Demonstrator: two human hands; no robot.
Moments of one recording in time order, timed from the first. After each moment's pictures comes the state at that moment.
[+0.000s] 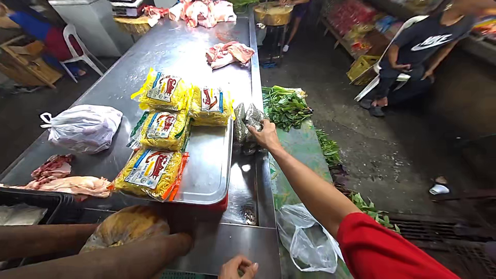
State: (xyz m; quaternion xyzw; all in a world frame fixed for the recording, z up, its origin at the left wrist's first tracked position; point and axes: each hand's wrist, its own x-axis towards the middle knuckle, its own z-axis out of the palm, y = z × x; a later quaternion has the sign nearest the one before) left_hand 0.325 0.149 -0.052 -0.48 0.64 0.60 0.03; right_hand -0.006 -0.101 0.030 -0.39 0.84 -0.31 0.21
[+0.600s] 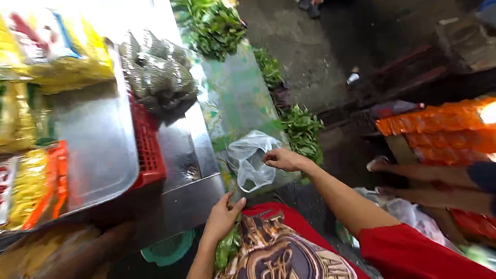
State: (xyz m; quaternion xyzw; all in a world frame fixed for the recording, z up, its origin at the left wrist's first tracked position) left_hand 0.210 0.175 -0.061 -0.41 0.61 0.64 0.20; right_hand -0.102 0.267 -0.069 -0.40 0.74 -0.05 0.54
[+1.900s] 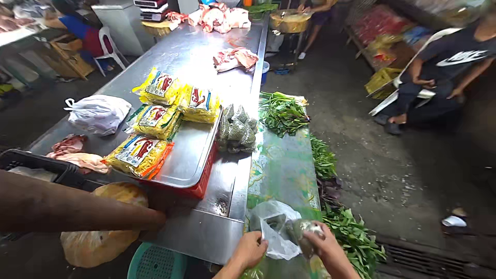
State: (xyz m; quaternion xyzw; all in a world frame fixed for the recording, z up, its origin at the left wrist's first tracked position) left_hand 0.139 0.181 -0.089 -0.38 0.72 0.57 0.09; right_hand -0.099 0.303 -0.050 -0.19 0.73 -0.48 0.44
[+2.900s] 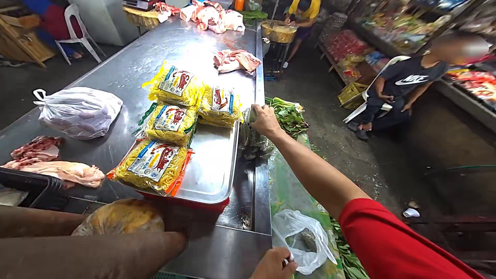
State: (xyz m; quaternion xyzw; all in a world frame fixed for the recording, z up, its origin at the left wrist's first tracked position) left_hand 0.193 0.163 -0.108 -0.19 0.74 0.64 -0.08; right_hand 0.001 -0.160 0.087 -0.58 0.80 -0.12 0.04
